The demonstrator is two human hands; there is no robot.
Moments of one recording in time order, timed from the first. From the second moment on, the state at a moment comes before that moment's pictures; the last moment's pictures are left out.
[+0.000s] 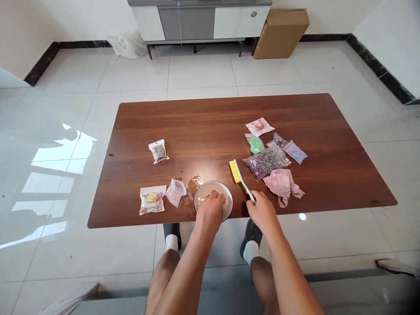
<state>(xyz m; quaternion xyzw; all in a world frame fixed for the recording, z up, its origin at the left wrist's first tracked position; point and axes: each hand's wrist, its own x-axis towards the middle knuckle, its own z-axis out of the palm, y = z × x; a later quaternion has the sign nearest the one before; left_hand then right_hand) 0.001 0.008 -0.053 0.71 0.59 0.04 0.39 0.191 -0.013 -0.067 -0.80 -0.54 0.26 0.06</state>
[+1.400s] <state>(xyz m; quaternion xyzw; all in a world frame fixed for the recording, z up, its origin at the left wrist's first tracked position) 0.008 0.015 -0.021 -0.08 0.39 0.56 0.73 0.151 -0.058 -0.008 -0.57 -0.64 0.48 0.19</state>
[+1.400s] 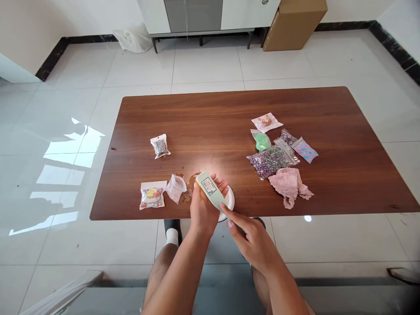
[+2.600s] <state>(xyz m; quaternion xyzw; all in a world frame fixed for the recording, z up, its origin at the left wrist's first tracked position) 0.011 0.012 -0.028 -0.12 0.37 0.56 0.73 0.137 -0.056 -0.007 -0.61 -0.62 0.44 0.22</state>
